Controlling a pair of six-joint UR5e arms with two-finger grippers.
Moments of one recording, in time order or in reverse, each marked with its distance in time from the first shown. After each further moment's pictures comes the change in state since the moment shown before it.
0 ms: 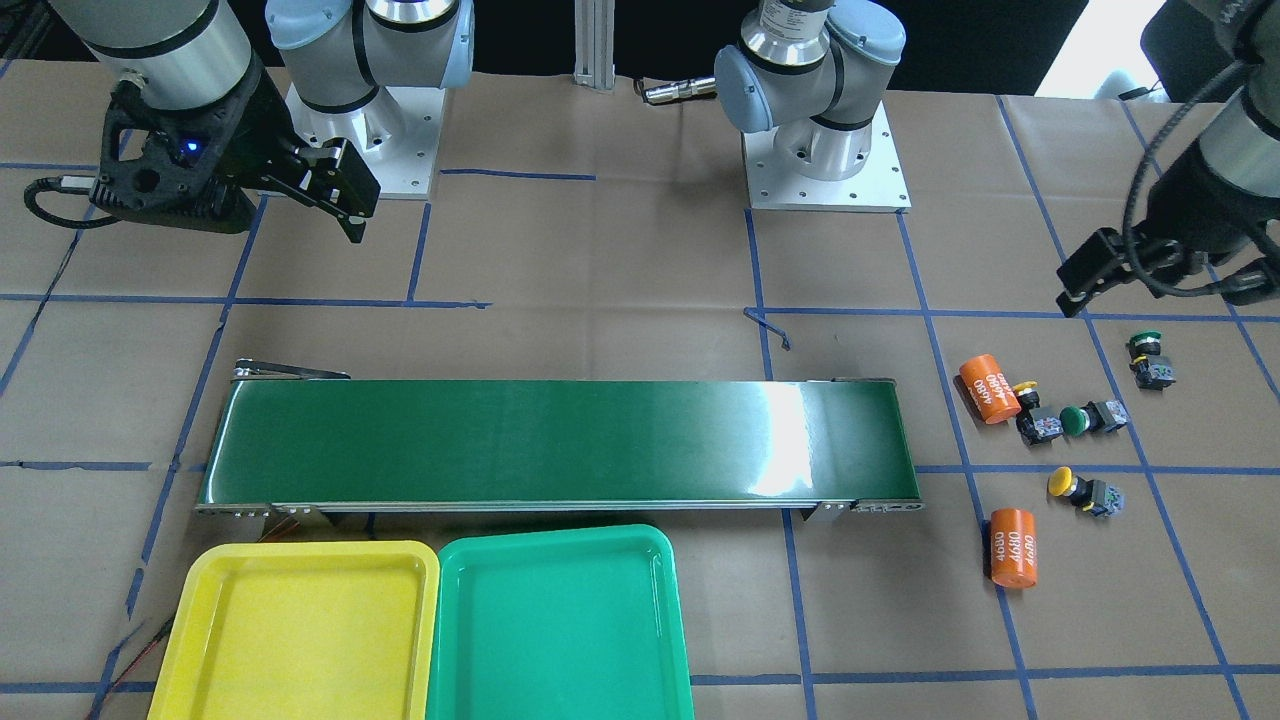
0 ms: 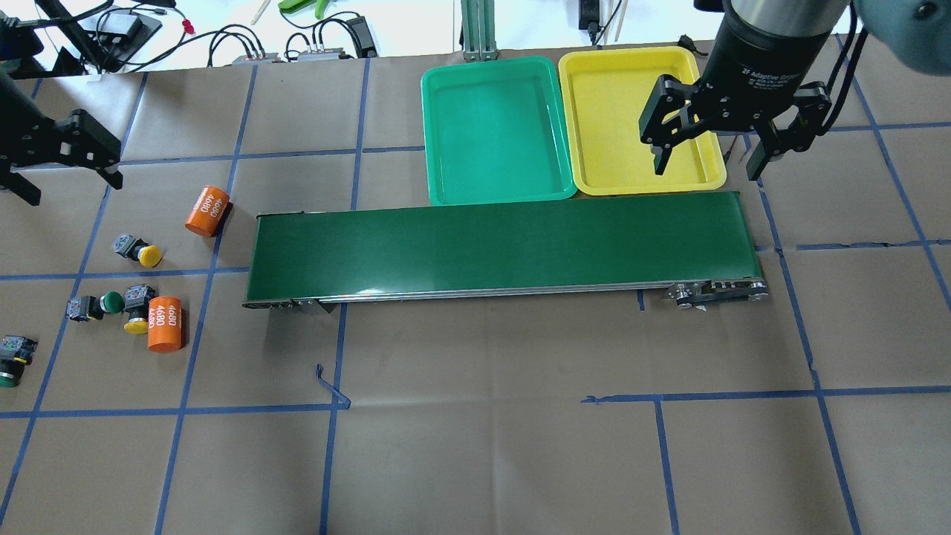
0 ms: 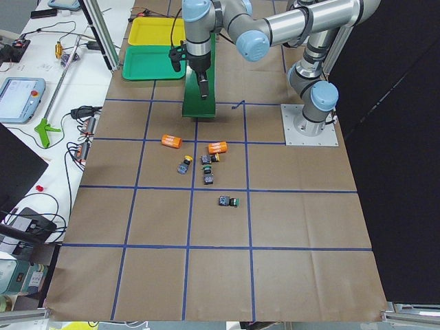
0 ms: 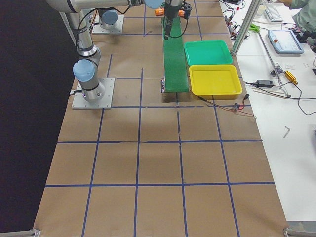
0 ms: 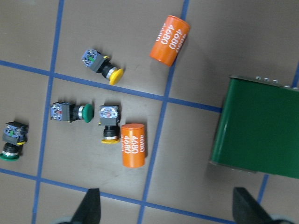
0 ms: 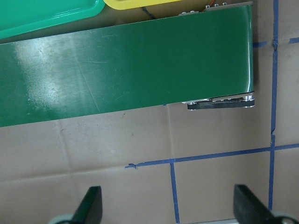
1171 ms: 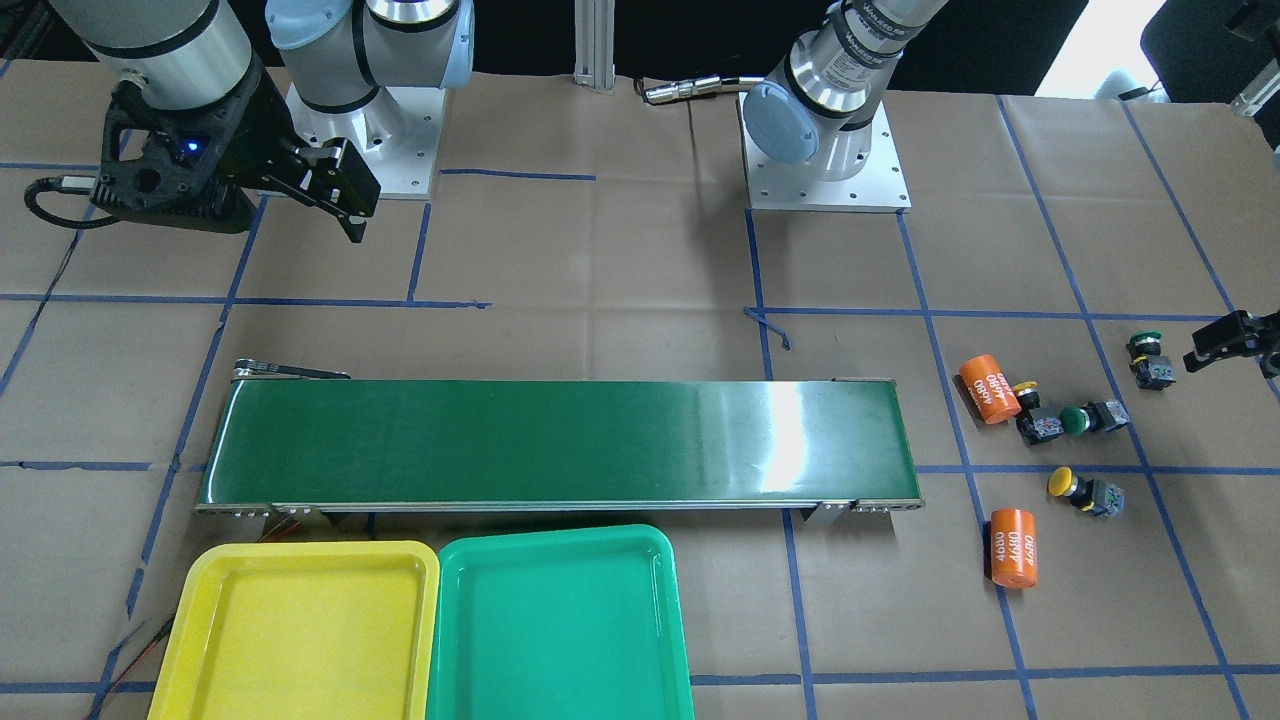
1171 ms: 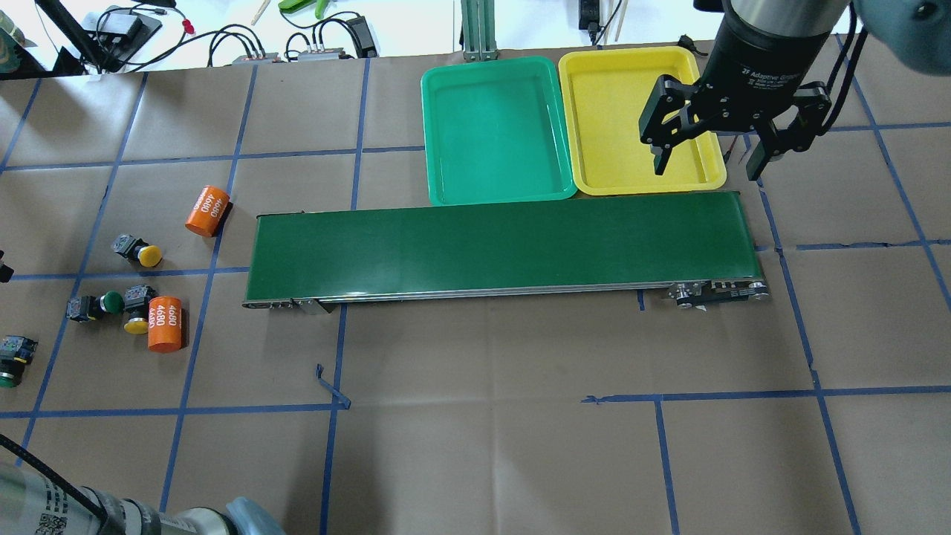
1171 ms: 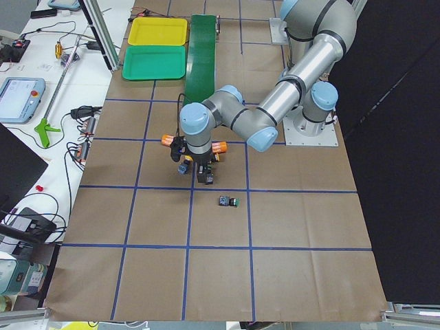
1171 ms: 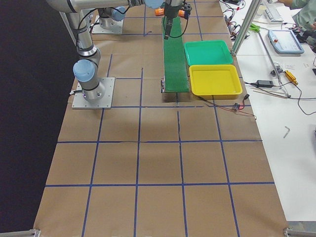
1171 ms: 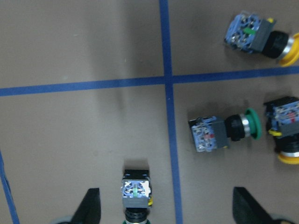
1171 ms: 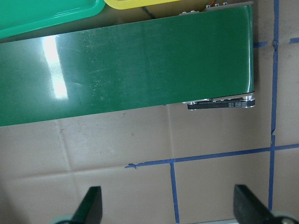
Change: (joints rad) left arm 0.384 -0.318 -0.047 0.340 0.006 0.682; right arm 0.000 0.000 0.000 0.000 0.000 -0.001
